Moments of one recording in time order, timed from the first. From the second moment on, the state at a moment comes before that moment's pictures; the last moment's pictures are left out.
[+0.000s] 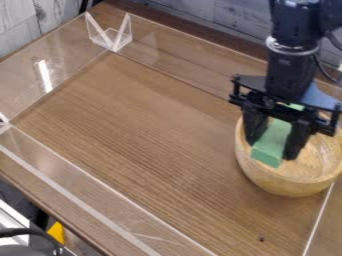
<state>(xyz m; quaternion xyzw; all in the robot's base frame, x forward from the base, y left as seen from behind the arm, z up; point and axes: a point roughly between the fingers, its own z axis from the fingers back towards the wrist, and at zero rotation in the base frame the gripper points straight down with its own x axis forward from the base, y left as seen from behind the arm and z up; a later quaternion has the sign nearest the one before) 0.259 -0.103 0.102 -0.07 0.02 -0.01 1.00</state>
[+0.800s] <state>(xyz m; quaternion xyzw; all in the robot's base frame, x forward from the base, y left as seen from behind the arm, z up) 0.270 -0.097 0.073 -0.07 0.03 -0.03 1.00</state>
